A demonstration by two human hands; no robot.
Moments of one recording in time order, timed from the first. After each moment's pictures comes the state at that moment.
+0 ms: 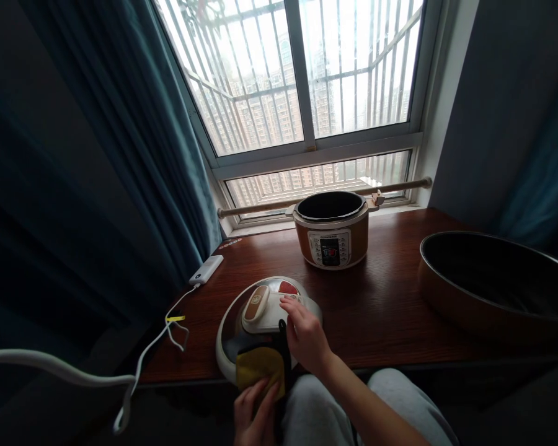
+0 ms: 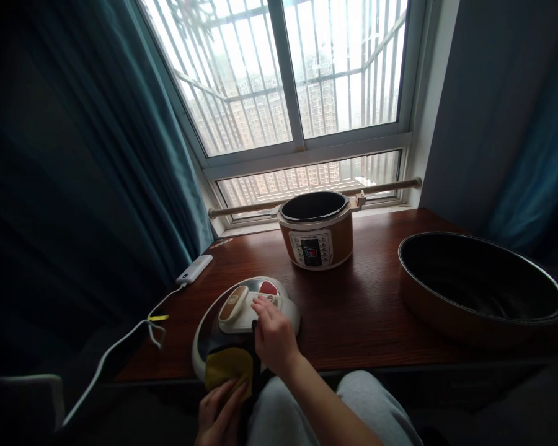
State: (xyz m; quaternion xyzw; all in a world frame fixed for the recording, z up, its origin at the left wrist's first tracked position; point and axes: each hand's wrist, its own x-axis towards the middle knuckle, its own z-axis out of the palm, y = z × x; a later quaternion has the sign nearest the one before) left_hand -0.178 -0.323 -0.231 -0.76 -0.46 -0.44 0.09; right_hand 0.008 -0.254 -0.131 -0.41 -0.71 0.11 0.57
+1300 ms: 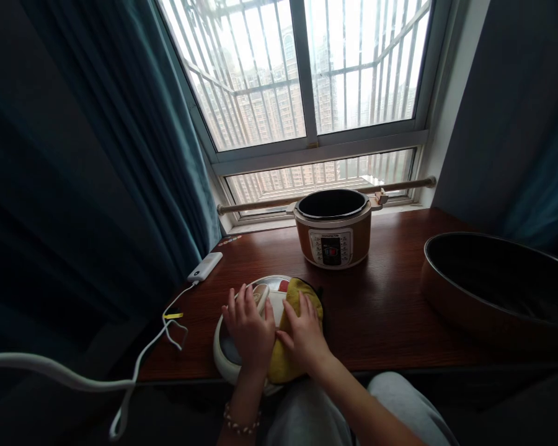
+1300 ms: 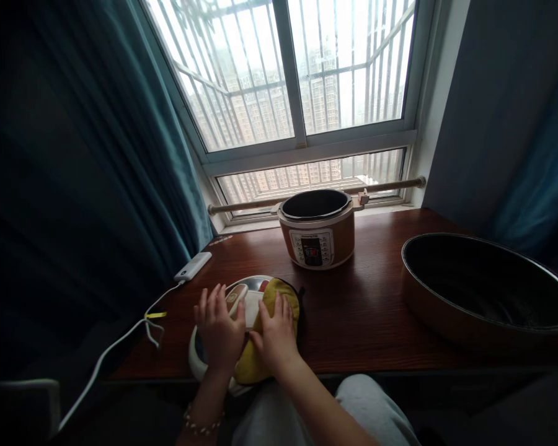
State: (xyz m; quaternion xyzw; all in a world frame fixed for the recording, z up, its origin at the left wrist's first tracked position) left_hand -0.113 -0.216 -0.120 -0.66 -0.60 -0.40 0.20; right_hand 0.001 -0.246 -0.148 -0.60 -0.67 0.15 0.41
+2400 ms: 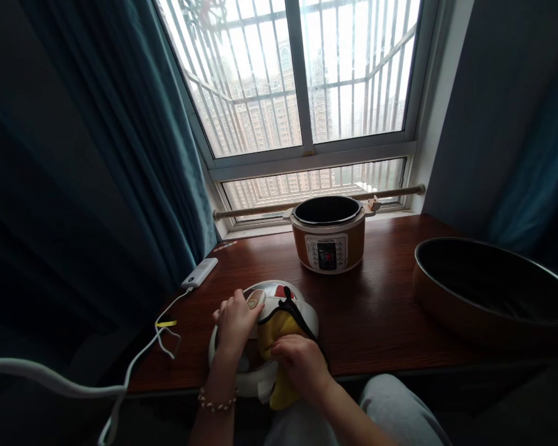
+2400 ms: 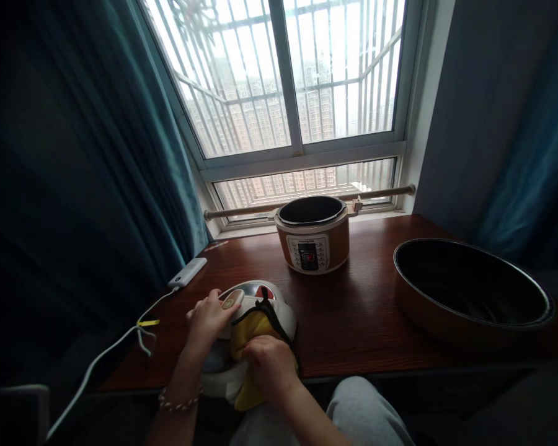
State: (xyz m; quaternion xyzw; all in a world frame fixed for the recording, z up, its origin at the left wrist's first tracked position) left_hand -0.139 -0.182 -0.077 -0.67 -0.73 -0.11 0.04; right_hand -0.004 -0.275 -0.154 -0.46 -0.71 0.25 0.48
